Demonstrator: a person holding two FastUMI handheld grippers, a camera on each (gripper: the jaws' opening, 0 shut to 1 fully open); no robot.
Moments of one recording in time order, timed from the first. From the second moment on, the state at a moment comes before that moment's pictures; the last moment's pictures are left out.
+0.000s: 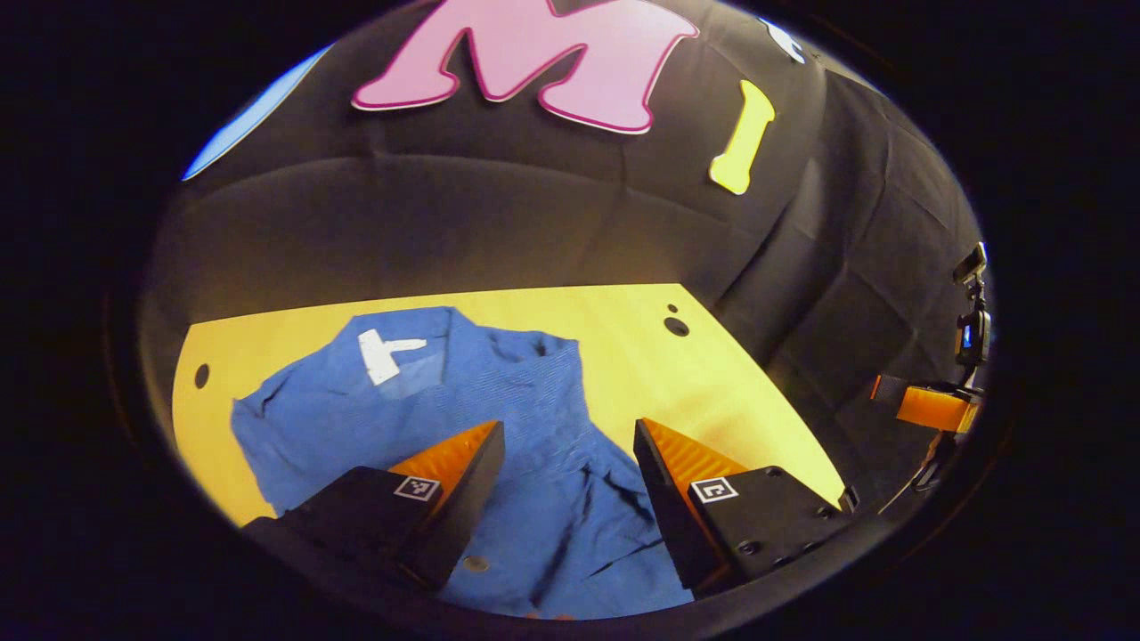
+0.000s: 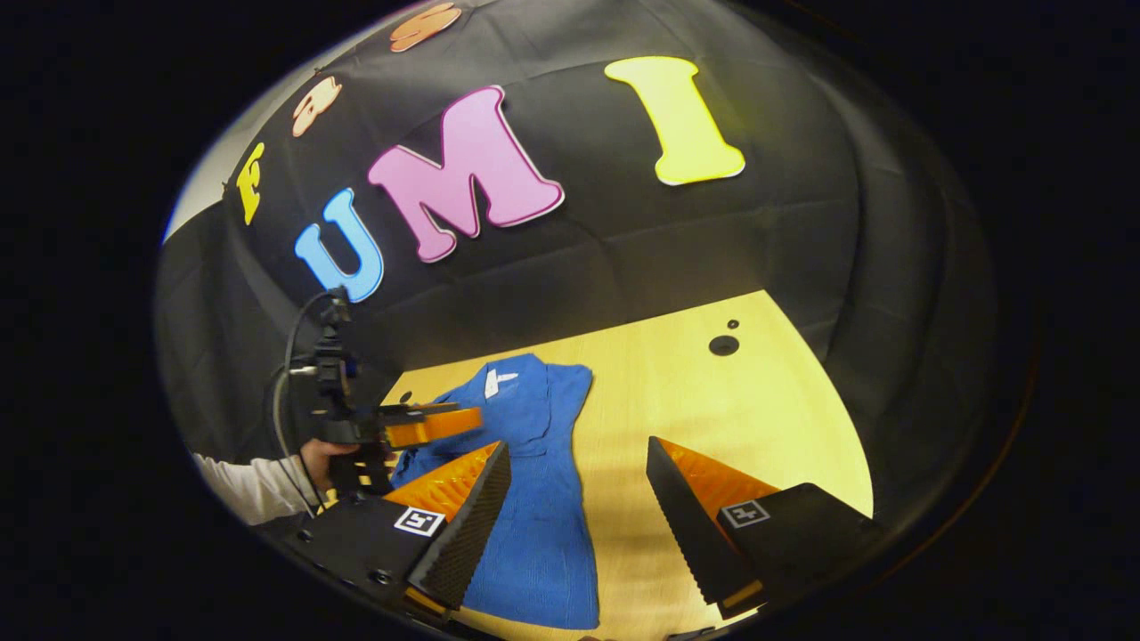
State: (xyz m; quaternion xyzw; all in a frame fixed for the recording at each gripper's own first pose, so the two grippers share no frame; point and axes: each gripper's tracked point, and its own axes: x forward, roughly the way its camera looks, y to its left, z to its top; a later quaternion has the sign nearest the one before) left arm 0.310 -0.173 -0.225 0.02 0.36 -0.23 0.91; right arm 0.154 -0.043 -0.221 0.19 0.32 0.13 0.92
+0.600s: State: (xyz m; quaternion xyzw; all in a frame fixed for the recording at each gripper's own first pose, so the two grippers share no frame) left arm 0.084 0.049 -0.312 -0.05 0.54 0.01 0.84; right arm 0.063 0.041 -0.312 0.15 0.49 0.14 0.85
